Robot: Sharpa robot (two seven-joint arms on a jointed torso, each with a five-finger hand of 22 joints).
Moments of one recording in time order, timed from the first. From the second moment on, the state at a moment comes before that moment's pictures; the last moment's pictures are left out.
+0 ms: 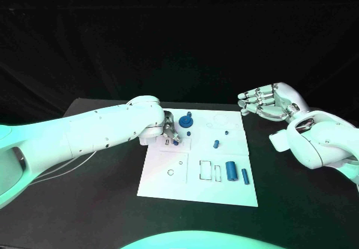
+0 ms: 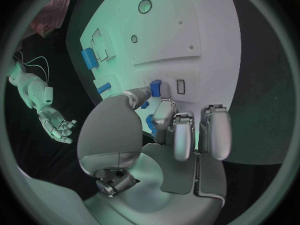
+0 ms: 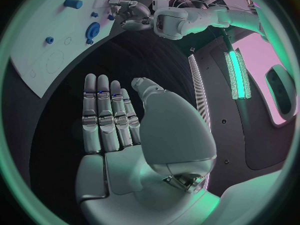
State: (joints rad) left arm 1.25 -0.59 -0.03 1.30 -1.10 0.20 -0.71; left_hand 1.15 -0.21 0.64 0.24 0.17 1.03 0.03 0.48 0.62 1.38 -0.04 1.22 1.12 1.47 -0.09 1.56 1.31 0.05 1.45 0.02 1.48 1.31; right arm 1.31 -0.96 -0.13 1.67 -0.63 -0.58 0.20; right_hand 1.37 -0.14 0.25 0.17 0.51 1.05 0.18 0.08 0.07 1.20 0.11 0.10 0.07 1.25 0.07 0.07 0.17 0.18 1.07 0.18 0.15 0.47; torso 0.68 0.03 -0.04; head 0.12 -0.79
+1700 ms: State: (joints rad) left arm 1.31 -0.67 0.03 1.35 -1.10 0.16 -0.70; left_hand 1.14 -0.16 0.27 0.29 0.17 1.02 0.05 0.44 0.60 1.28 -0.02 1.07 0.97 1.47 -0.09 1.54 1.31 0.05 1.39 0.03 1.42 1.27; right arm 1.30 -0.96 -0.13 1.66 -0.63 -0.58 0.19; right_hand 1.36 -0.14 0.25 0.17 0.51 1.05 0.19 0.08 0.07 1.19 0.12 0.09 0.07 1.24 0.08 0.07 0.17 0.18 1.07 0.18 0.14 0.46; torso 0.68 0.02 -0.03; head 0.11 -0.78
